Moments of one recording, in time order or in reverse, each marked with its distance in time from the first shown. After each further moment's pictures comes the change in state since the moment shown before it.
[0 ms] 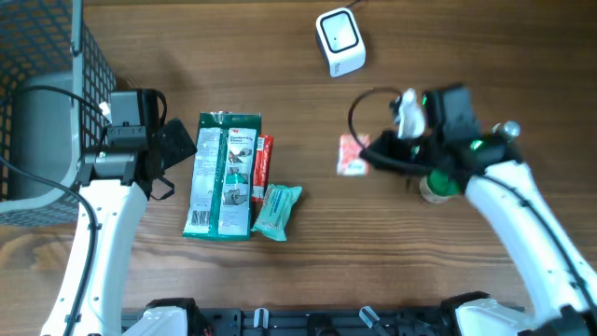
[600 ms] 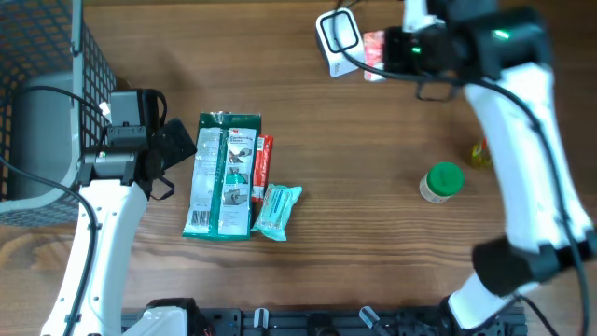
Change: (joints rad) left arm 0.000 0.000 0.000 0.002 0.000 0.000; right arm 0.091 0.467 1.040 -0.489 0.545 -0.213
